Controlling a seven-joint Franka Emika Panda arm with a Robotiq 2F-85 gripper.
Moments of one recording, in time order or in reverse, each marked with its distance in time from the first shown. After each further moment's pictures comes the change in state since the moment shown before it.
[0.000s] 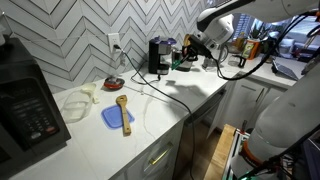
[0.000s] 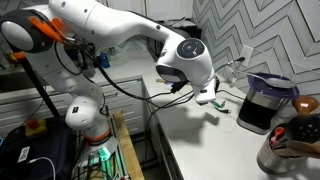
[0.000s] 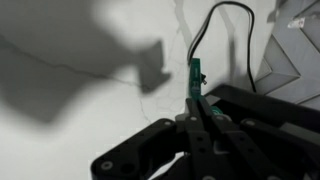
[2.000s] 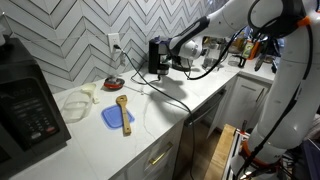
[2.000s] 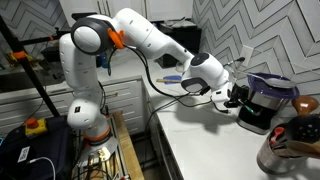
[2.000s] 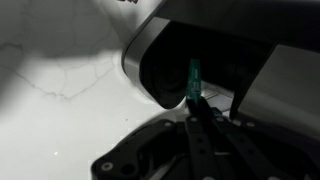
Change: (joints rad) arm 0.068 0.419 0.074 0.198 -0.136 0.659 0.497
